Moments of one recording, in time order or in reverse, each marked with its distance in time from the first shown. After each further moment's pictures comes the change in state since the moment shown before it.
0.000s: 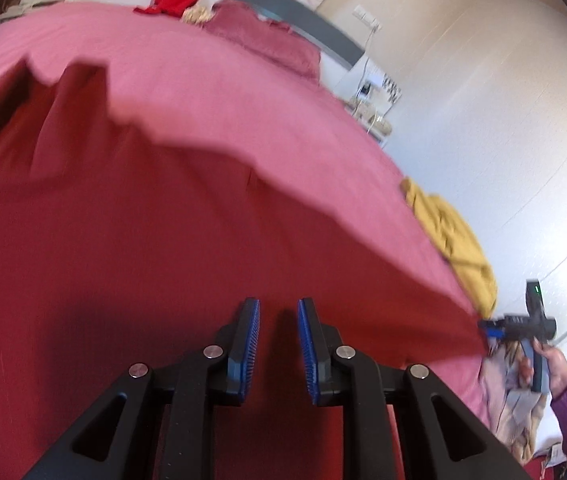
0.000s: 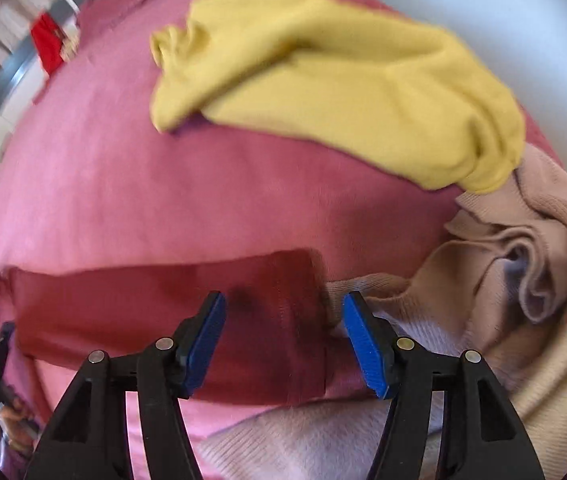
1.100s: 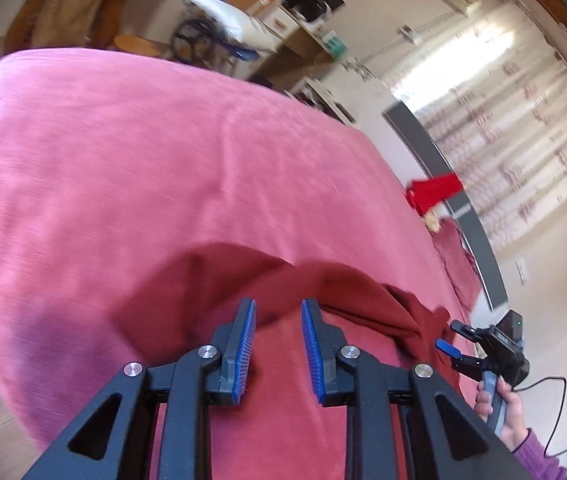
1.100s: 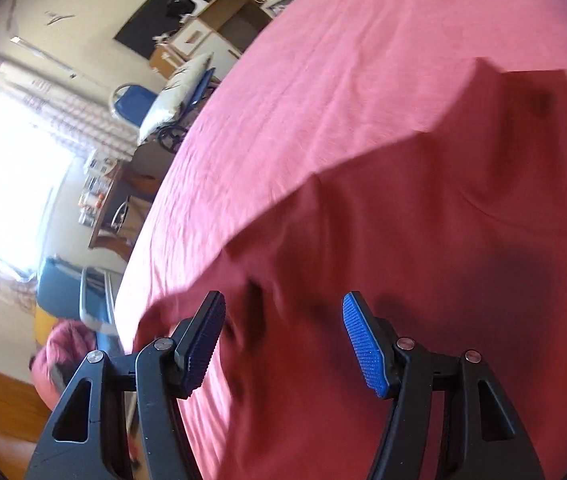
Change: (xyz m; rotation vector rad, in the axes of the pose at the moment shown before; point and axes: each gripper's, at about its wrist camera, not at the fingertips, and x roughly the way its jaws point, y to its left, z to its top) left arm -0.479 0.296 -0.223 -0.718 -0.583 0.415; right arm 0.087 0.668 -0.223 -0.663 0.244 0.723
